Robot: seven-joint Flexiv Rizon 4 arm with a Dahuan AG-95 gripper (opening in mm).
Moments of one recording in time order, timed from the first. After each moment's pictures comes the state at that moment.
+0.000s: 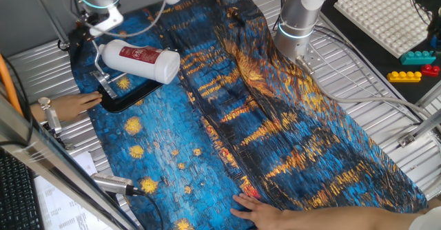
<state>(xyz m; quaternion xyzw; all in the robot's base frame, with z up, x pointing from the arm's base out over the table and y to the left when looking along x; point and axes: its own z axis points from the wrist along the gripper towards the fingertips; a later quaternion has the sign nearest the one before) 0.603 -0.255 0.254 0.73 -0.60 0.23 0.23</state>
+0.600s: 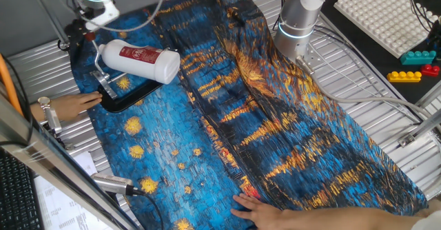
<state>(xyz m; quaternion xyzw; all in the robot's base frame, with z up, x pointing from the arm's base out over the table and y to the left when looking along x) 0.630 -0.263 0.262 0.73 -0.60 0.23 0.23</state>
